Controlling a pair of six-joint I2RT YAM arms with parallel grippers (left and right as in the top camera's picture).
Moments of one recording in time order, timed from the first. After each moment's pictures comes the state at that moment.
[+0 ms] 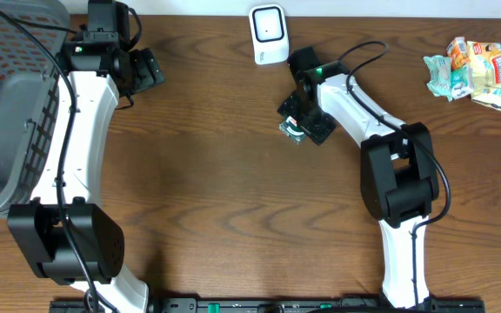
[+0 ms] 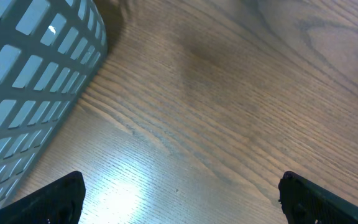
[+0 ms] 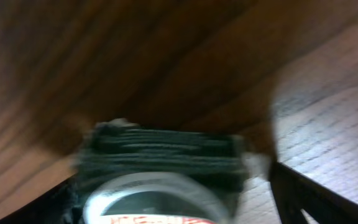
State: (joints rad) left arm 0.00 1.81 1.72 -1.02 -0.17 -0.43; right arm 0.37 2.28 1.78 -0.95 -0.03 1.11
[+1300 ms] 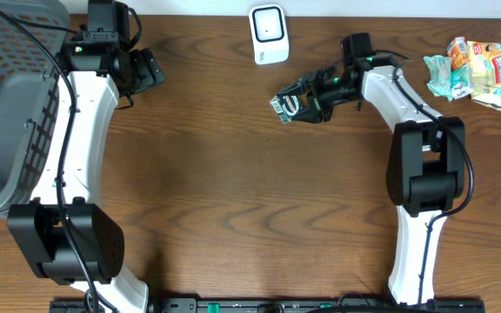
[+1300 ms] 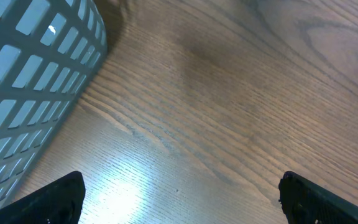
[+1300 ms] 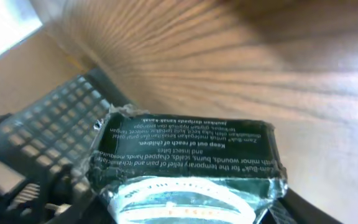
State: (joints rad) left arm 0.00 1.81 1.72 -1.02 -0.17 -0.43; right arm 0.16 2.30 1.77 -0.77 -0.96 0.89
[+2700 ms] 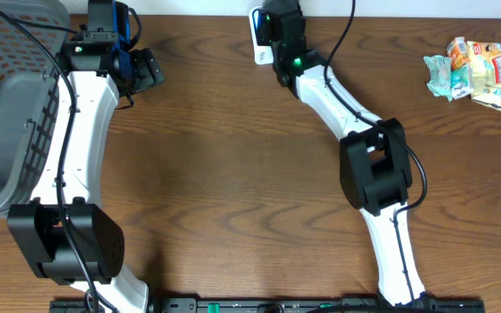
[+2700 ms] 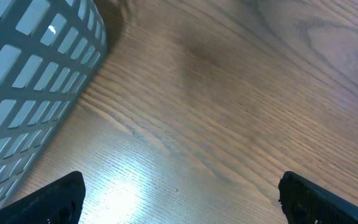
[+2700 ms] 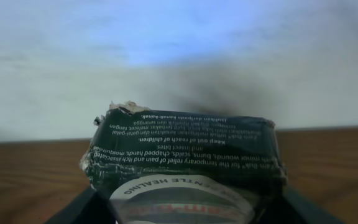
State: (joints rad) left arm 0.00 1.81 1.72 -1.02 -0.17 -0.43; right arm 0.41 2.45 2.06 -0.04 0.30 0.27
